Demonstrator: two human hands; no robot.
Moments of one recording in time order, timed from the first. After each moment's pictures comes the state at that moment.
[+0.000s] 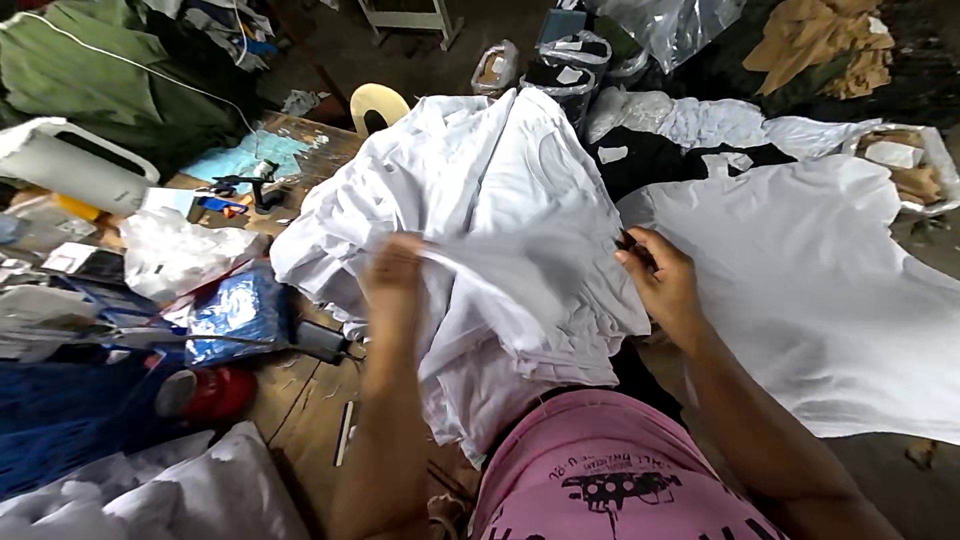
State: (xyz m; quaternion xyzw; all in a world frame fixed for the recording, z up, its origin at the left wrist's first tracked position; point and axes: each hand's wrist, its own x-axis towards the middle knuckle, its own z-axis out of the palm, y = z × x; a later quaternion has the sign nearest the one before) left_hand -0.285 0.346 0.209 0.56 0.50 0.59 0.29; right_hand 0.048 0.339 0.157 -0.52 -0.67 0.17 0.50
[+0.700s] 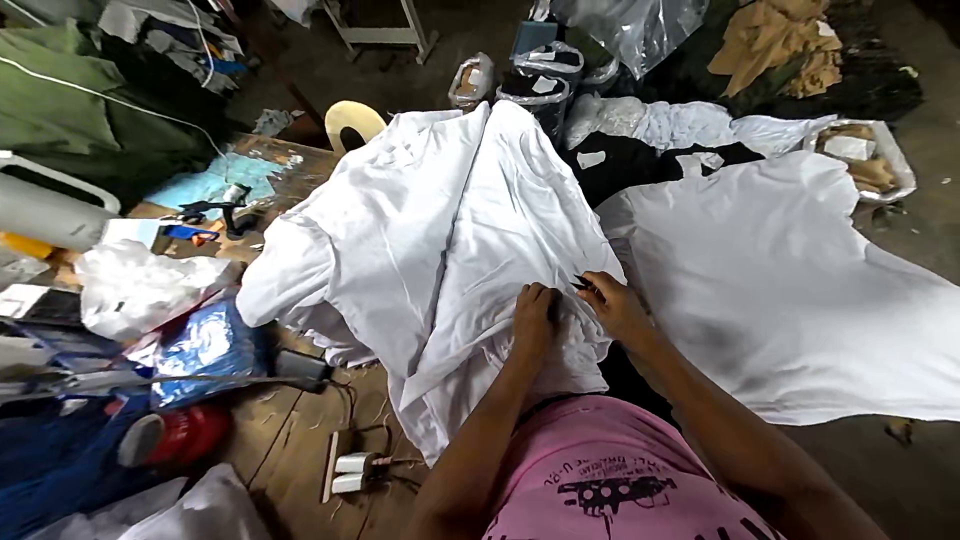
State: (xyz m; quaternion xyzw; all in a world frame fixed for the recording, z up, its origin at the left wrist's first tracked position) left_hand -0.134 0.356 0.061 0.78 0.51 0.33 0.17; right_hand 0.045 0.341 0.080 -0.59 -0.69 0.28 0.32
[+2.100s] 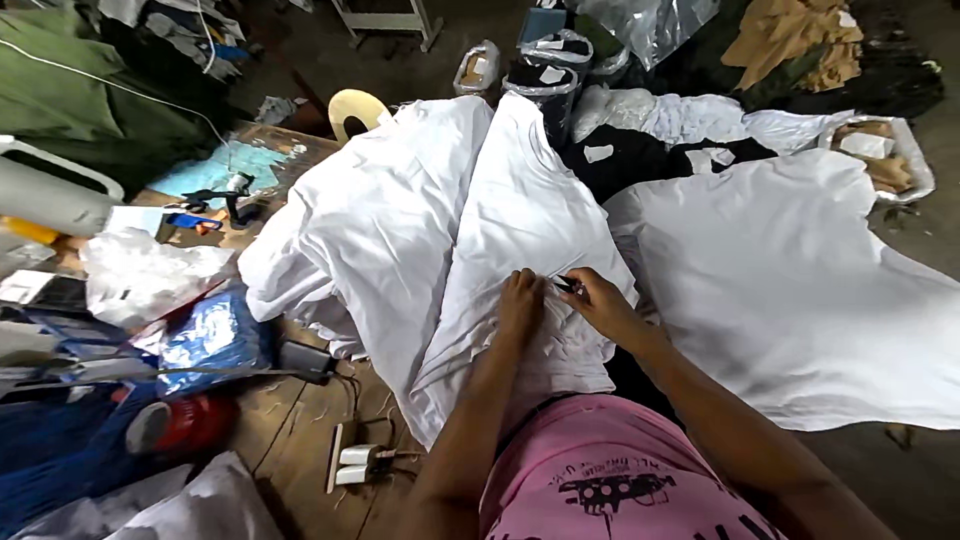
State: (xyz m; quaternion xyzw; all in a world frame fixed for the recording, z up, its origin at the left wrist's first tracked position) left_hand -0.163 0.384 0.068 0.82 0.51 0.20 0.15; right_hand 0.021 0.356 0.101 -0.56 -0.69 0.38 0.26
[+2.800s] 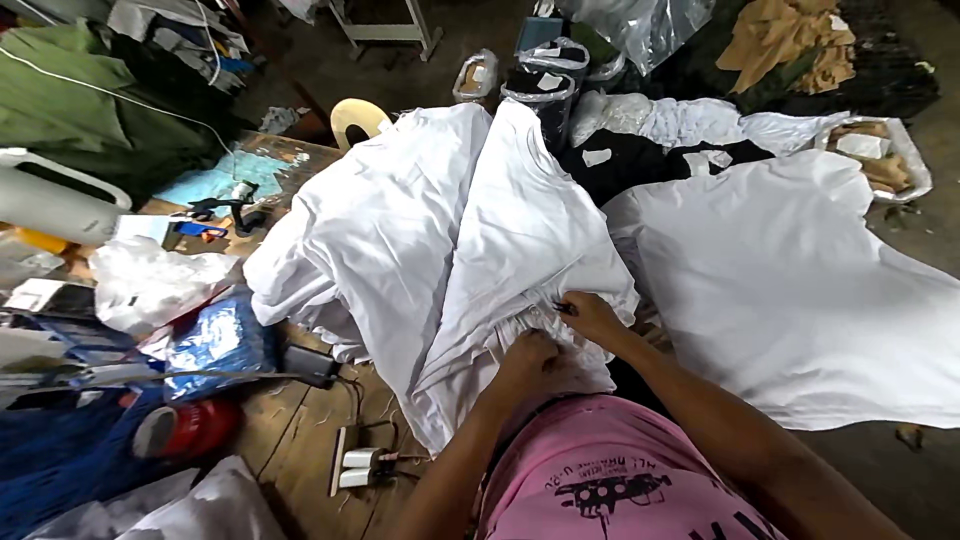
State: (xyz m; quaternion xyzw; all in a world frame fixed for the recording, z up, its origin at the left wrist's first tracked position) left_hand -0.188 0.308 0.085 0.86 0.39 0.15 0.30; right_hand 0.008 0.359 0.080 -0.60 -0.67 0.42 0.14
